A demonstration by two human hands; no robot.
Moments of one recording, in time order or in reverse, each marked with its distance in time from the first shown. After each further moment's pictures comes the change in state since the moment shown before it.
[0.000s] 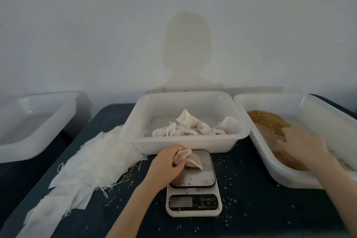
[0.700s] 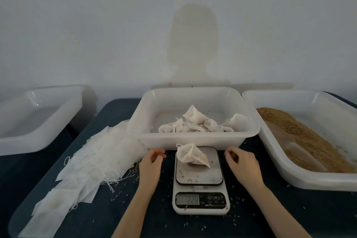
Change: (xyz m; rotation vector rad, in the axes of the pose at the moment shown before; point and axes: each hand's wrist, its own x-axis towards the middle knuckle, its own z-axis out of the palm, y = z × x) left_hand -0.024 -0.034 0.001 -0.480 0.374 -0.522; right_hand -0.047 -0.136 0.082 0.857 0.097 -0.170
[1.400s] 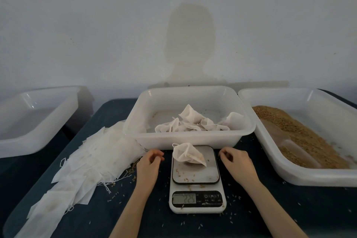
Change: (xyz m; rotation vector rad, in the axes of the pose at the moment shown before) left_hand 0.000 -0.003 0.000 0.125 -0.025 0.025; right_hand 0.004 0.005 0.004 0.000 -0.129 0.023
